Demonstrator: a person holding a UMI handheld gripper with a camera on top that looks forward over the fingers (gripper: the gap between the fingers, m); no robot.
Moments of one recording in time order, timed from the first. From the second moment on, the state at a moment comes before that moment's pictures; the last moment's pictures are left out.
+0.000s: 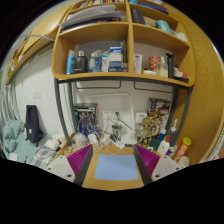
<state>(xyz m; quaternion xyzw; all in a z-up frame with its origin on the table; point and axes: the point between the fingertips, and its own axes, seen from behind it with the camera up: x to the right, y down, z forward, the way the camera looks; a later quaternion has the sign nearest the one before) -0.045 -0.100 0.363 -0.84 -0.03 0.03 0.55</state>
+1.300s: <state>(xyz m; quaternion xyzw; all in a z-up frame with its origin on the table) 0.272 0.017 -0.019 -0.92 0.04 0.00 0.39</state>
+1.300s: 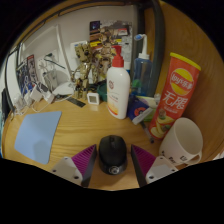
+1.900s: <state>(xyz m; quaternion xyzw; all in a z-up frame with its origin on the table) 0.272 0.020 -0.018 -0.92 0.05 -0.02 0.39</state>
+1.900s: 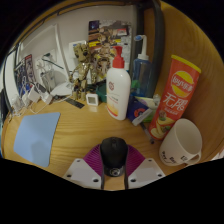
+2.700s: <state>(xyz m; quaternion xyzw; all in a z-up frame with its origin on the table) 0.008 0.084 0.221 -0.86 0.01 0.01 0.51</state>
